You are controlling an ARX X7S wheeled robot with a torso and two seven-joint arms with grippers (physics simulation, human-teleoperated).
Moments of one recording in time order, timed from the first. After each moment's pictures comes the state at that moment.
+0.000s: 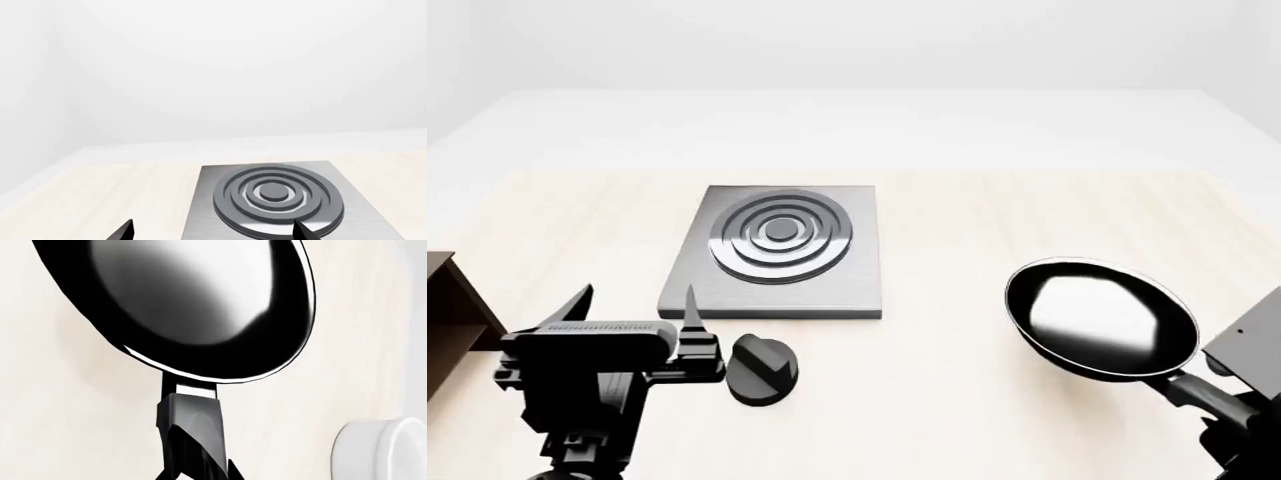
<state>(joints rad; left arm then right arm) -0.08 -0.35 0.05 0.61 -0.30 -0.56 -0.30 0.56 1.34 -0.50 -0.40 0.80 1.16 -0.12</state>
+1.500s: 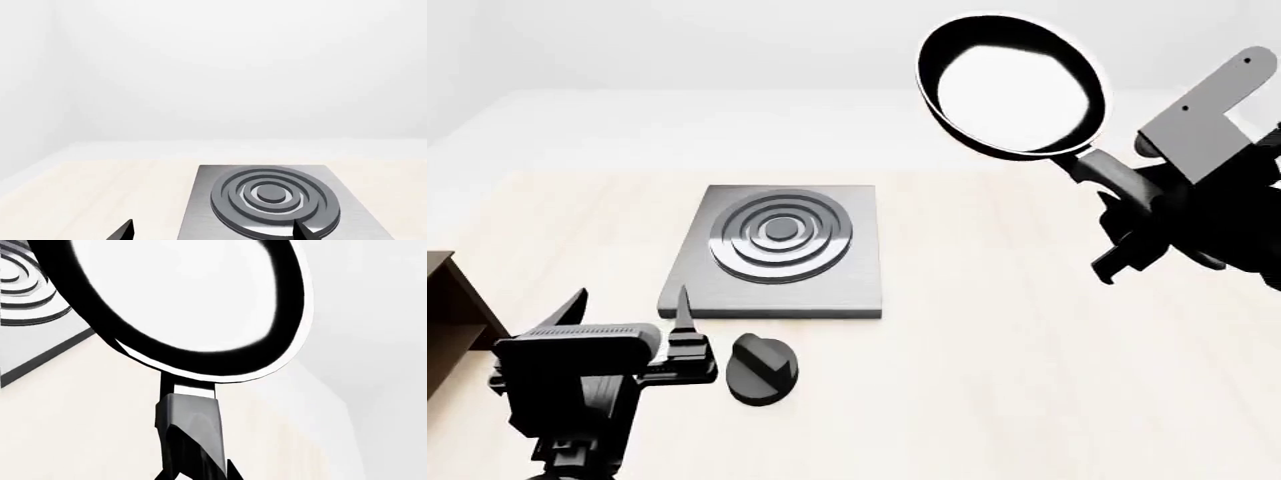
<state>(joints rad) -0.06 -0.36 0.02 0.59 -0.37 -0.51 -0.29 1.16 0.92 -0.63 -0.23 0.51 1.12 -0.26</state>
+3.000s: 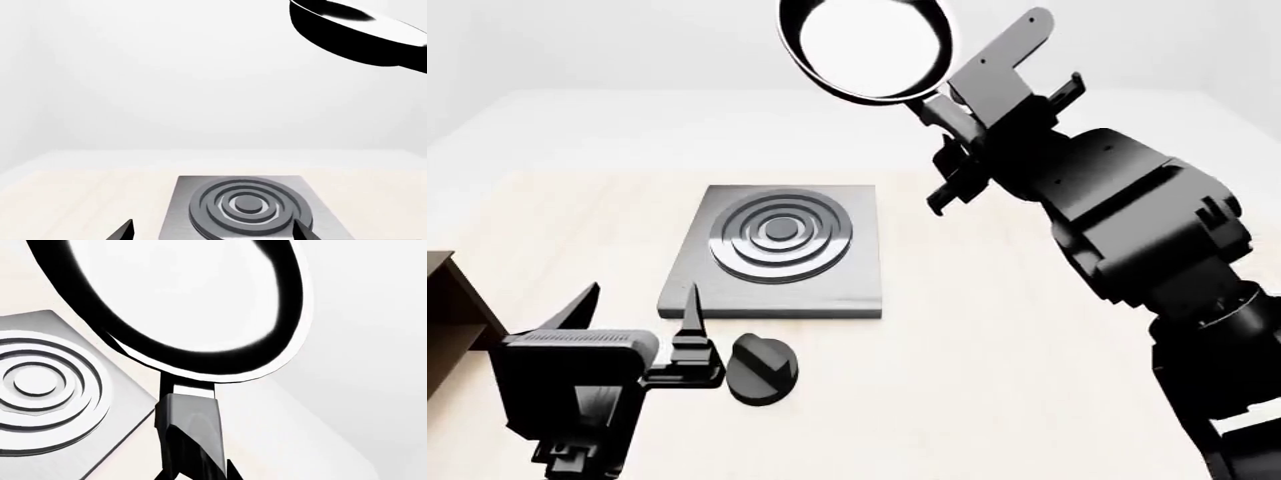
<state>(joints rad) -0.04 -0.38 0.03 0.59 -0.41 -0.43 -0.25 1.30 0.41 -0.78 0.23 0.34 0.87 -0.15</state>
